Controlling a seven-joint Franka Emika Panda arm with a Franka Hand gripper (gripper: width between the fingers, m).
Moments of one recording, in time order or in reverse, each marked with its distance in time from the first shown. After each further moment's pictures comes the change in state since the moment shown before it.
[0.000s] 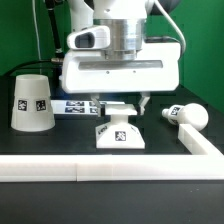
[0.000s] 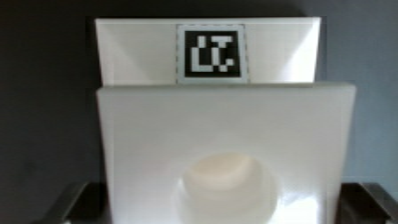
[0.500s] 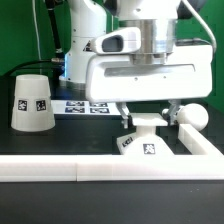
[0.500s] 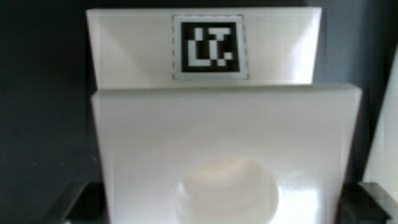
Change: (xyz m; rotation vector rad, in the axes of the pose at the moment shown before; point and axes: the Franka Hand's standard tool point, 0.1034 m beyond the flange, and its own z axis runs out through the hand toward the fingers) arm 0.063 -0.046 0.002 0.017 0.072 -0.055
